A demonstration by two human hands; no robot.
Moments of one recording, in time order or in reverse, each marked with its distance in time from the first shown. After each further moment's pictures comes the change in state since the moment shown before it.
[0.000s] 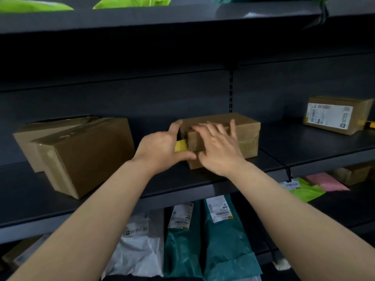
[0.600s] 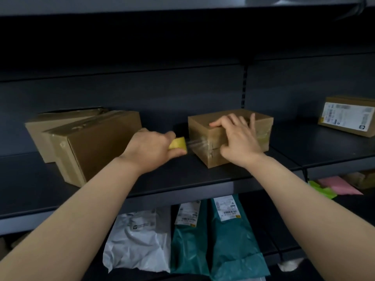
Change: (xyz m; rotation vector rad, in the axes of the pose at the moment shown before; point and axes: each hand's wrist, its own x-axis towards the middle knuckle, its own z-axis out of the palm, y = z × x) left_hand -0.012 -0.051 0.006 0.299 0.106 0.179; right_hand 0.010 0.010 -0.001 0.098 0.045 0.086
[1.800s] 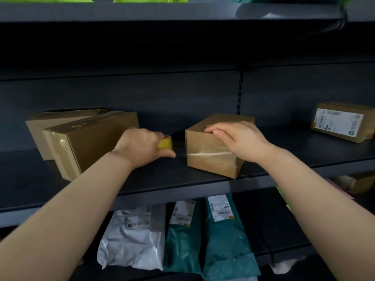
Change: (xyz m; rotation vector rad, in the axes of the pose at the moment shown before) left_hand -0.004 -0.002 -0.021 0.143 -0.105 -0.077; right_hand -0.007 0.008 -0.046 0.094 -0.194 -0.162
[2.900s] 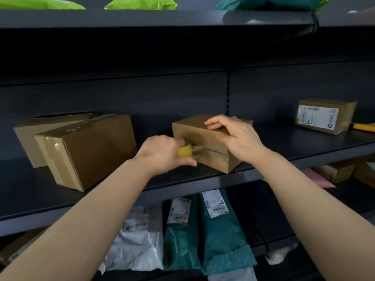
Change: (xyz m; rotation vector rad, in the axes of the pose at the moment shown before) left_hand 0.006 0.046 -0.016 -0.331 -0.161 0.067; right_hand -0.021 -0.009 0.001 0.206 0.210 0.077
